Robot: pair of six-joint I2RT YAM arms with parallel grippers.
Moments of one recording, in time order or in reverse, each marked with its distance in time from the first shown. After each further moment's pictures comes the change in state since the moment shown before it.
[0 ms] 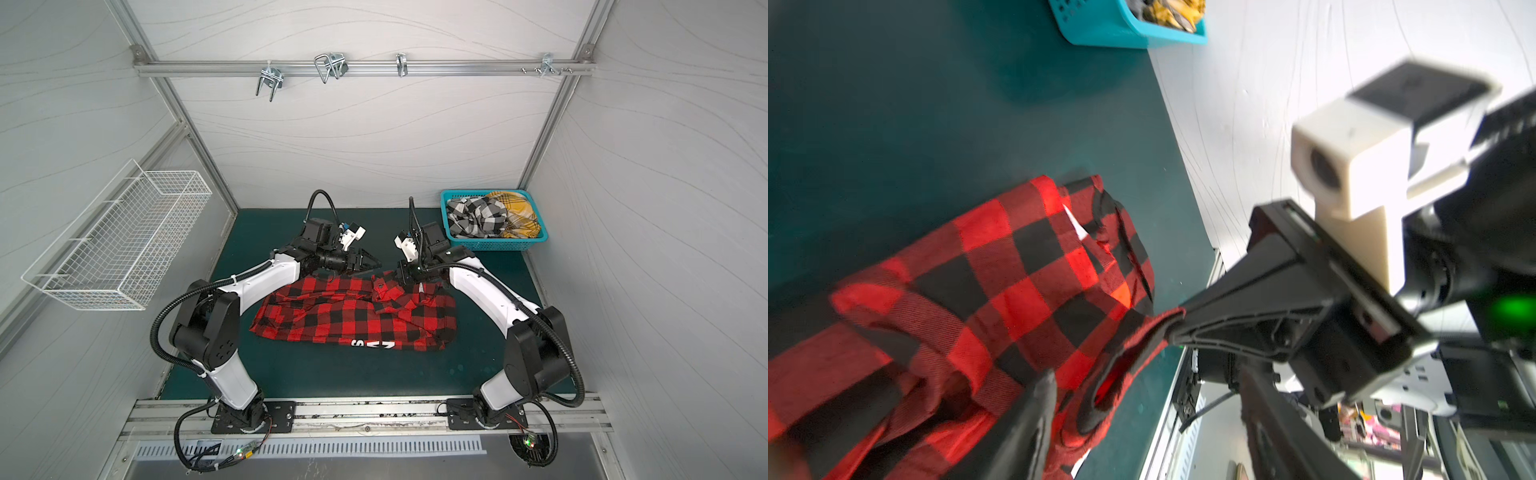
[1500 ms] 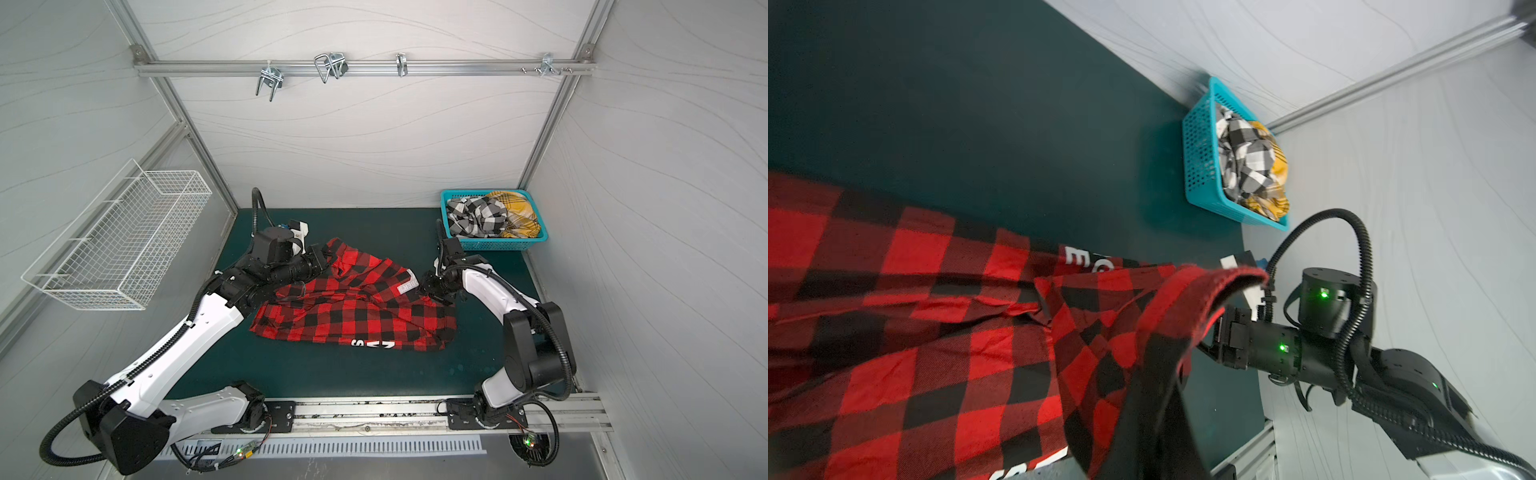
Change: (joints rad) left arm -0.066 -0.587 -0.090 -0.358 -0.828 -0.382; right arm -0.161 0.052 -0.166 -0.081 0.137 0.326
